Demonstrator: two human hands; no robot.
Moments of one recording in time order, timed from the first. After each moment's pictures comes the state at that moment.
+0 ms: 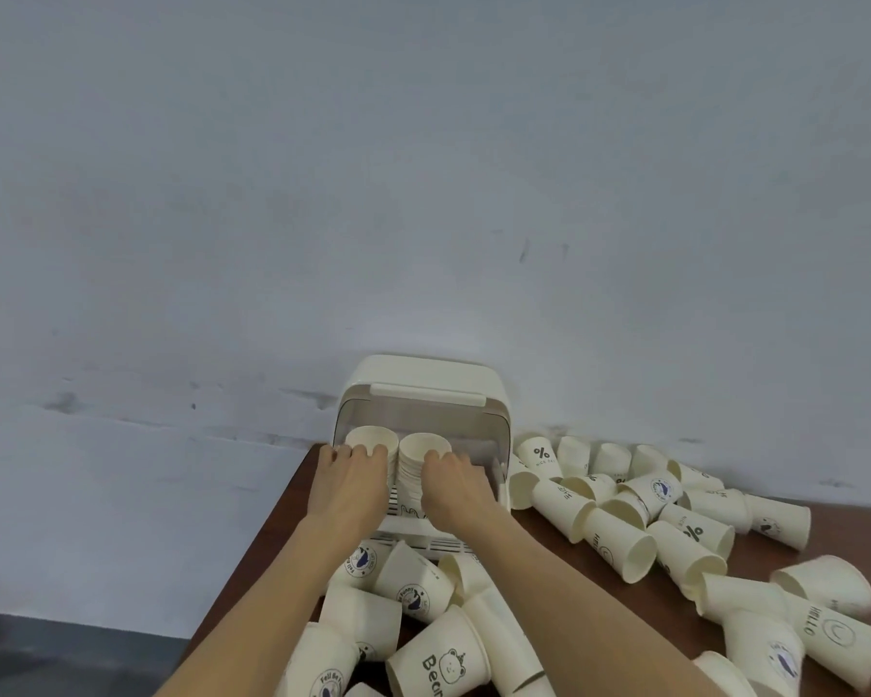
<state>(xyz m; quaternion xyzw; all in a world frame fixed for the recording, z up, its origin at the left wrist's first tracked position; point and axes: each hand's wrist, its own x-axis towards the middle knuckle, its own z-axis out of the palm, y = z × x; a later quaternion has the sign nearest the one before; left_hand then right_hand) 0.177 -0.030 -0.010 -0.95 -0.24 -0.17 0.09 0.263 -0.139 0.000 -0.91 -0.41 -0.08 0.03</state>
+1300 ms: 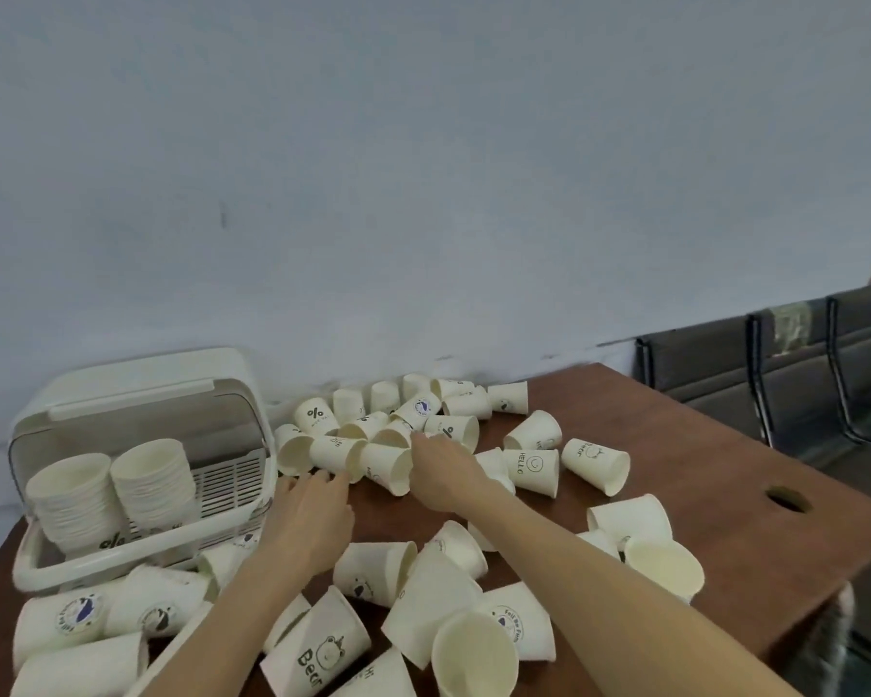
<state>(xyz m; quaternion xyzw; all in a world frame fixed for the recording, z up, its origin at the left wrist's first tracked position) 0.244 -0.238 -0.027 -0.99 -0.01 -0.12 0.00 0.309 -0.404 -0.001 -0.97 -0.21 -0.04 0.12</state>
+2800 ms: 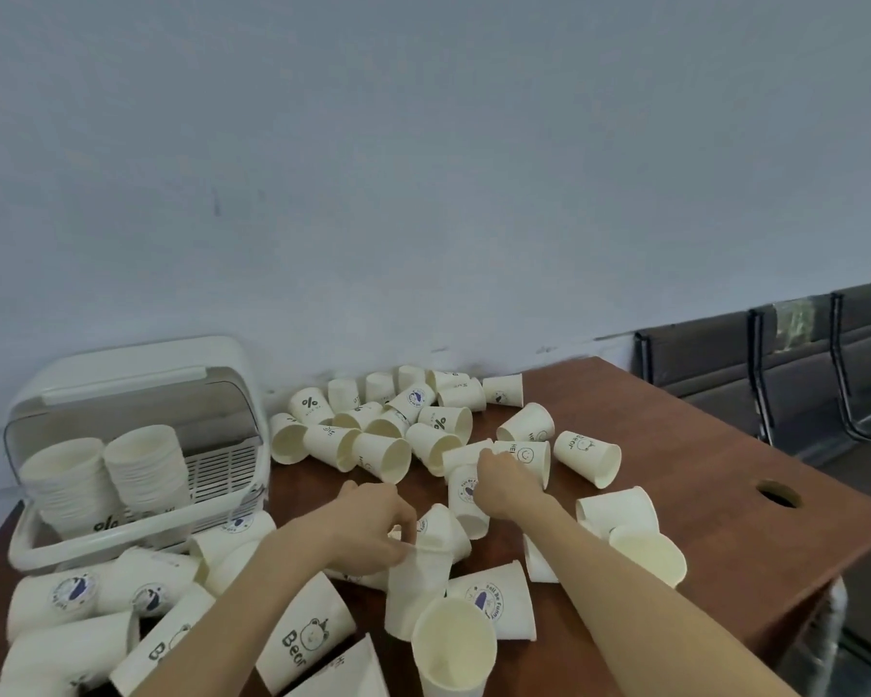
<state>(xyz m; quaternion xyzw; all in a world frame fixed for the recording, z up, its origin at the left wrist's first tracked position) 0.216 -0.301 0.016 -0.97 0.18 0.10 -0.09 0.317 -0.485 -0.031 -0.99 -0.09 0.03 0.08</state>
